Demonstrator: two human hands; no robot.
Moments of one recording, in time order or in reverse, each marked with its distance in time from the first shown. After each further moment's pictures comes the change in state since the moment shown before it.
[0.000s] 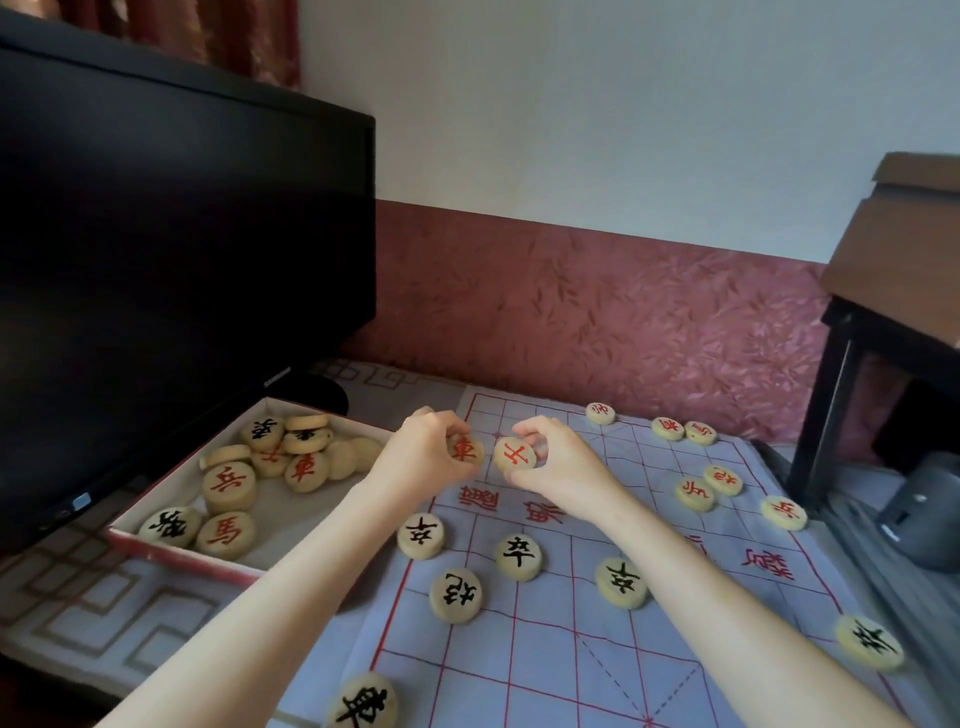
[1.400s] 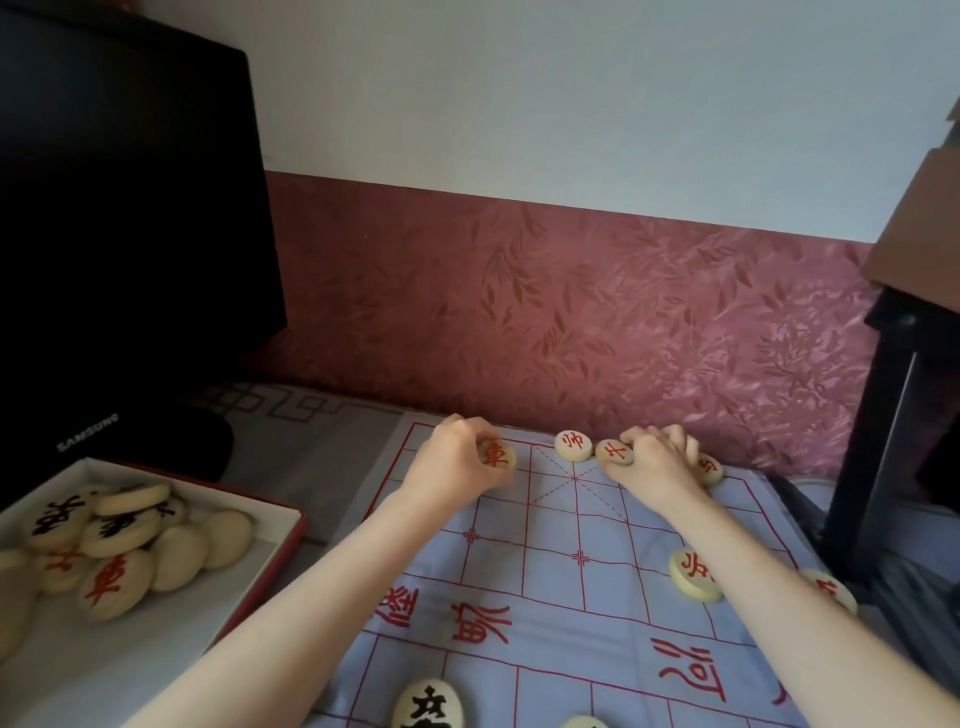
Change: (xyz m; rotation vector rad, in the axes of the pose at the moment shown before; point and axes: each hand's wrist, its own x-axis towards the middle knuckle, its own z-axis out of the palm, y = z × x) left_hand 0.134 0.031 0.113 -0.162 -0.068 -0.025; right_hand 0.121 0.182 -0.082 -0.634 0.223 0.282
